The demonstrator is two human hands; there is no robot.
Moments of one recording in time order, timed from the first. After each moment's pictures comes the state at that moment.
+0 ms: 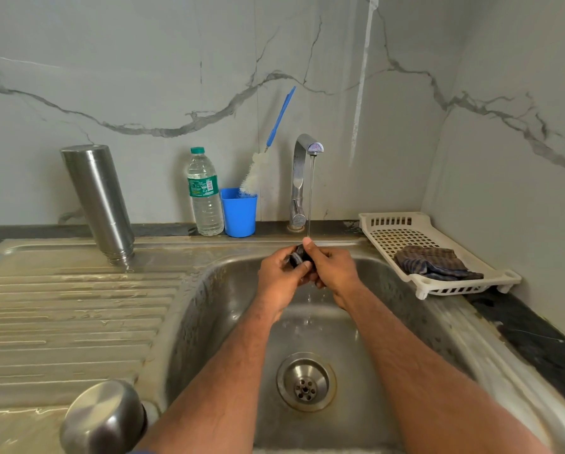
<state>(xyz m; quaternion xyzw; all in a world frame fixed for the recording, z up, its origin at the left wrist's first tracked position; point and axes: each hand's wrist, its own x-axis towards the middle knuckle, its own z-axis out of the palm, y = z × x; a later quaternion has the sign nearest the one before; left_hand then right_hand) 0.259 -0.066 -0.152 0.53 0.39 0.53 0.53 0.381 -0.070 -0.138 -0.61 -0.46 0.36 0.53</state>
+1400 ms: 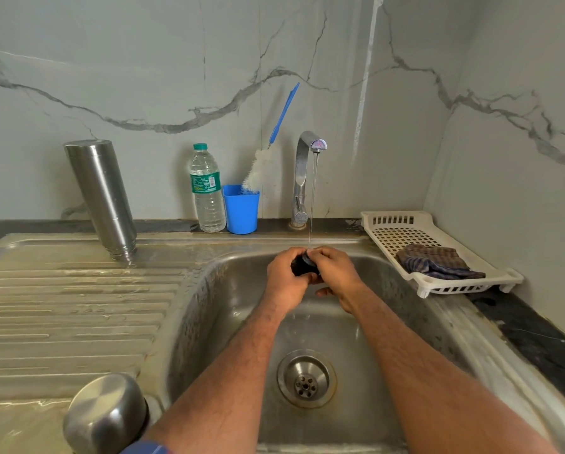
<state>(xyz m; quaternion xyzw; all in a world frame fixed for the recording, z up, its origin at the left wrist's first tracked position) 0.264 -0.062 -0.161 0.67 0.45 0.48 0.34 0.383 -0.075 -0.142 -0.63 -0.47 0.39 0.49</state>
